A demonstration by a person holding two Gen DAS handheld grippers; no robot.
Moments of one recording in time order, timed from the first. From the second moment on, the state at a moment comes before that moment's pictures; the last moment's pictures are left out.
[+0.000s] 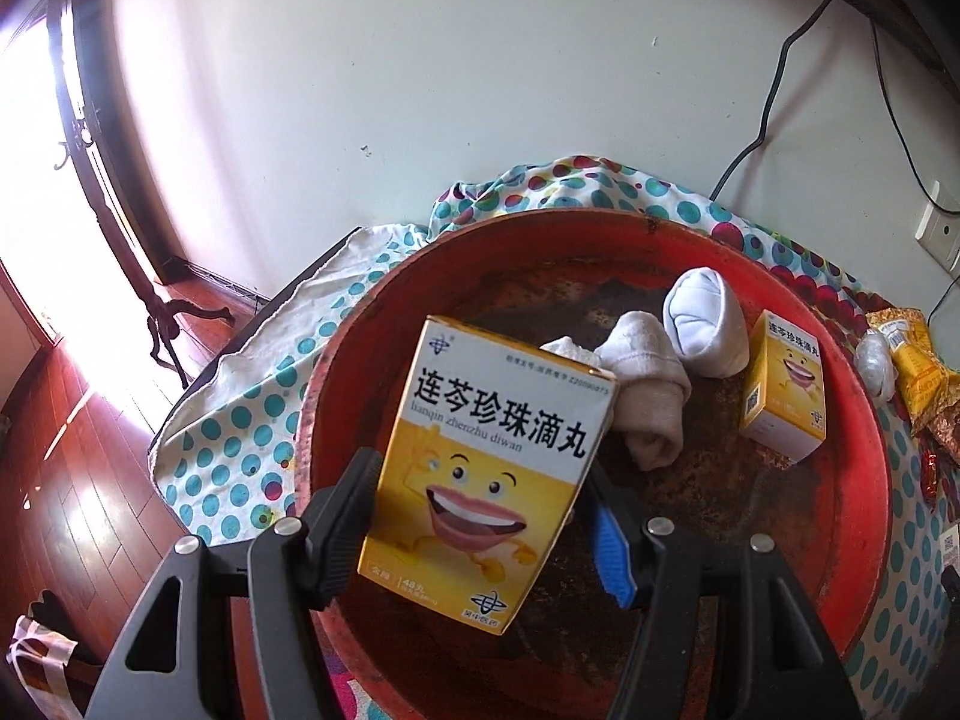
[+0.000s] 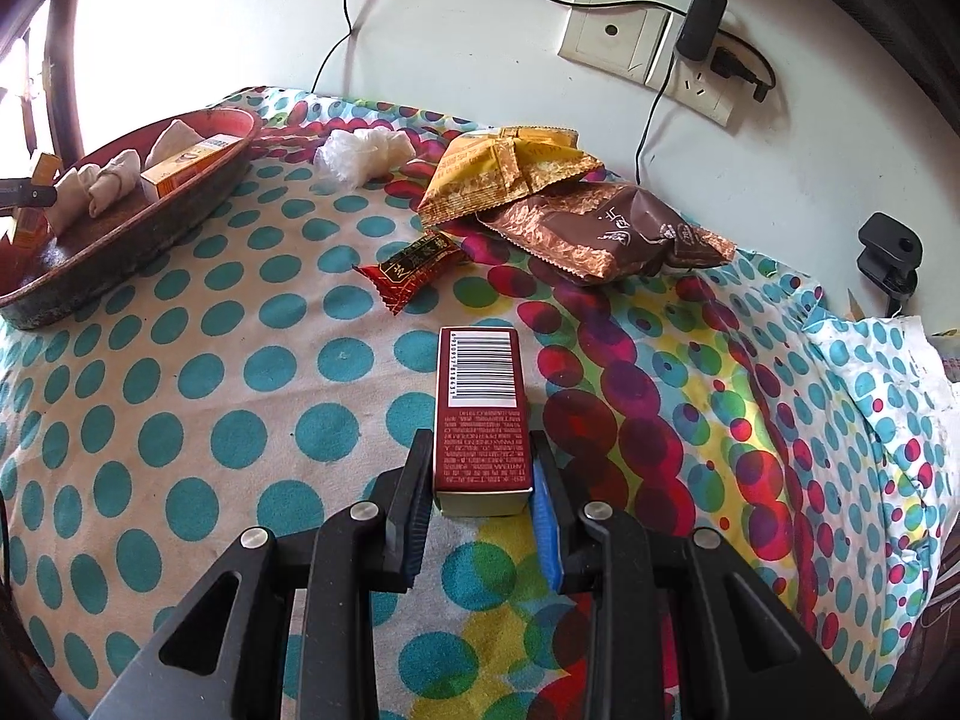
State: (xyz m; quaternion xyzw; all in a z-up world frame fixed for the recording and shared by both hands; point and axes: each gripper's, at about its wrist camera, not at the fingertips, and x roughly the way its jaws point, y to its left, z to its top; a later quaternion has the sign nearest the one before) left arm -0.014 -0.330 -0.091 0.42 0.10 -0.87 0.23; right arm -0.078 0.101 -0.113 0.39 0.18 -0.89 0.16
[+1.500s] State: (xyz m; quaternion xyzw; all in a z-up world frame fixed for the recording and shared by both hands) left arm 0.001 -0.339 -0.066 0.38 0.16 -0.90 0.16; right arm -0.056 -0.044 -0.052 0.36 0.13 -0.86 0.33
